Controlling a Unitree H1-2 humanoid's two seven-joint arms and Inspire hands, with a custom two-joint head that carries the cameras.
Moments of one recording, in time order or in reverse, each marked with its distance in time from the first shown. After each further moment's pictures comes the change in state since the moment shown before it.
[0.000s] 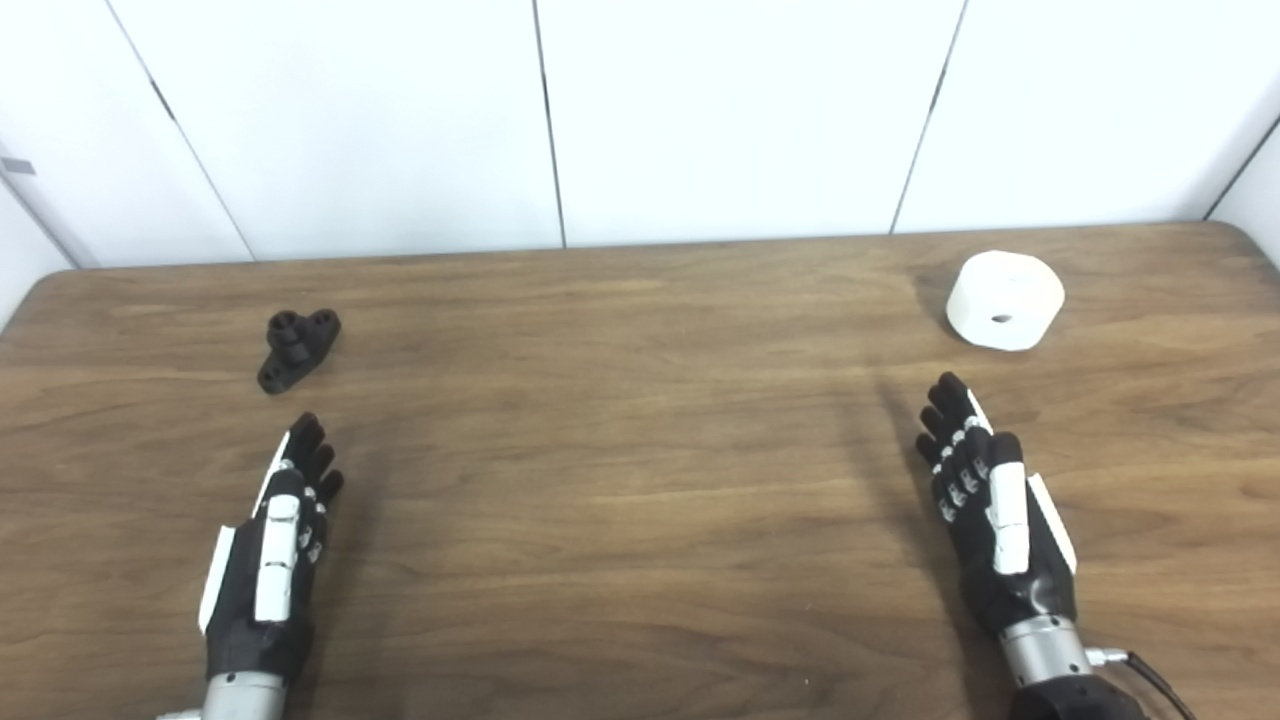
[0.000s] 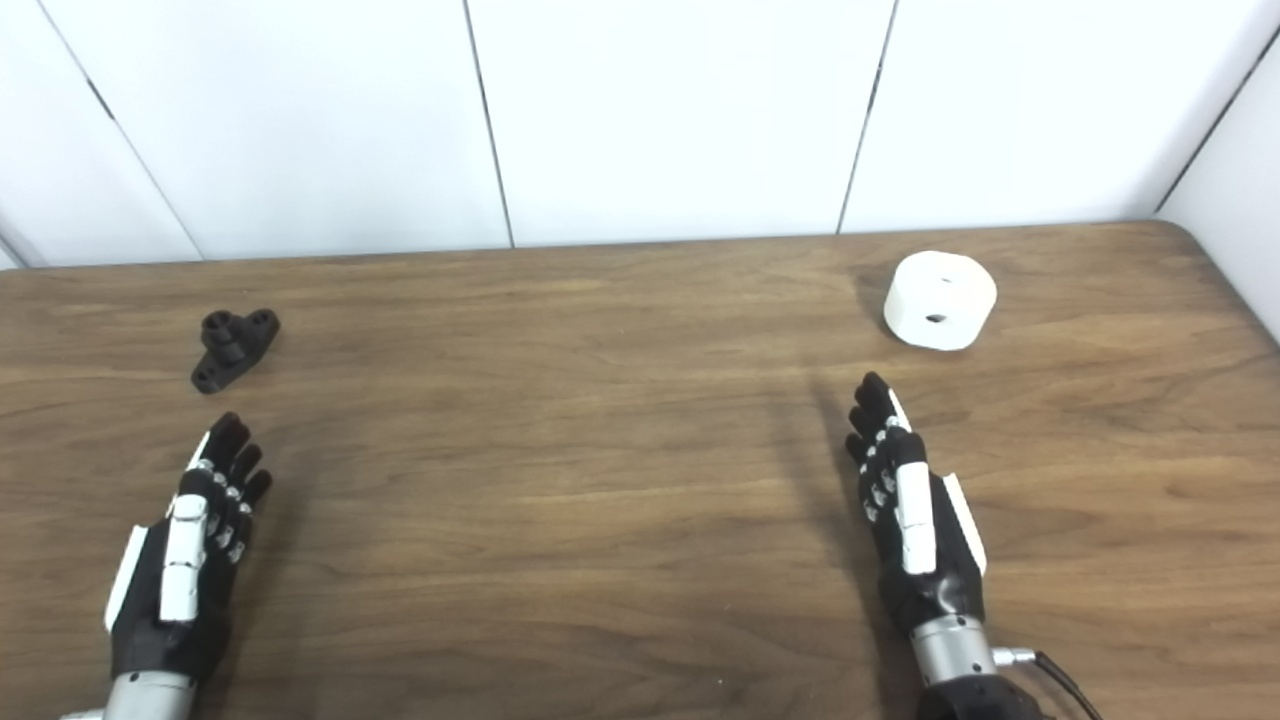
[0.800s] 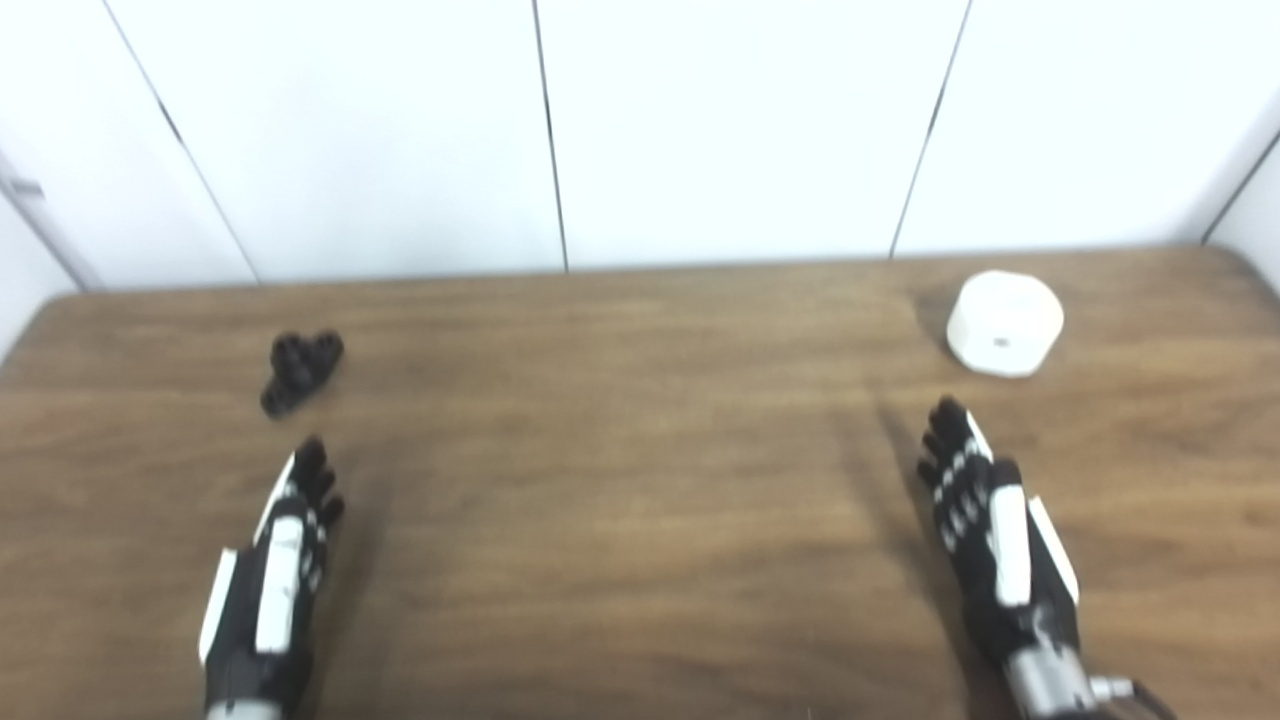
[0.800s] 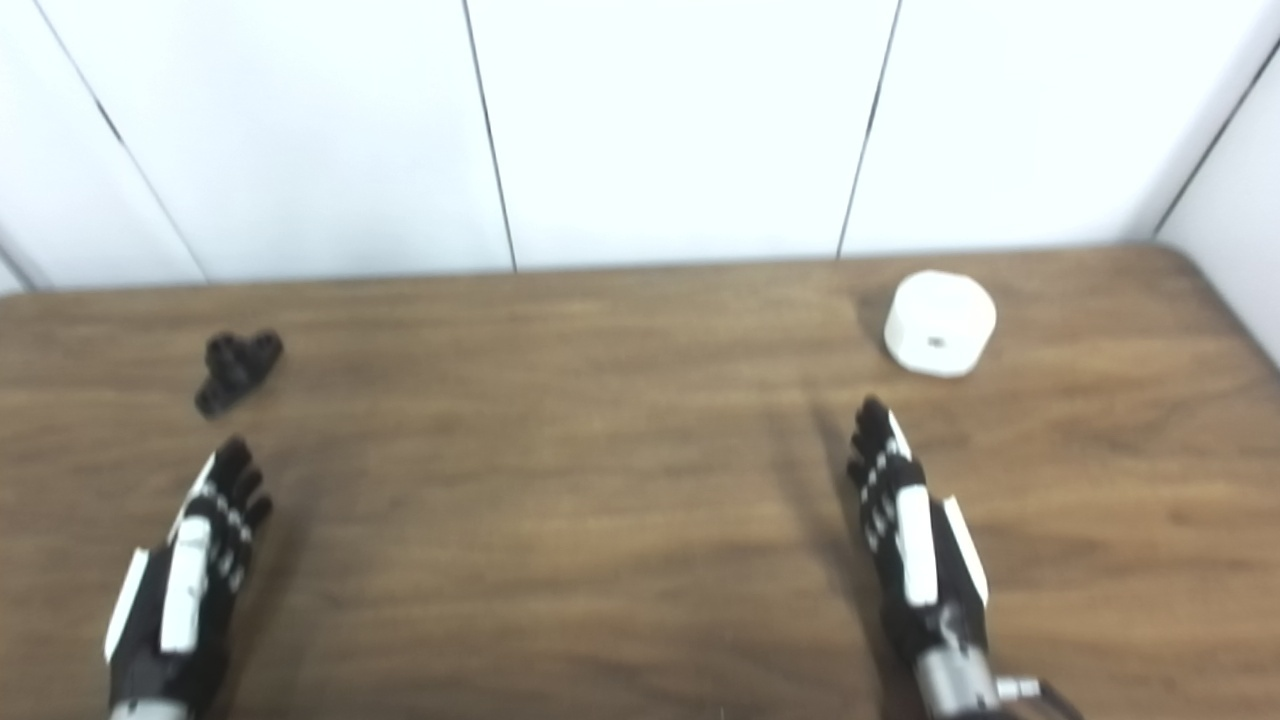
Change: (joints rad) left arm 0.001 -0.008 -0.008 0.013 0.016 -0.026 -0.003; right arm 0.000 -0.001 -0.007 0.011 -0.002 -0.015 0.008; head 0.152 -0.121
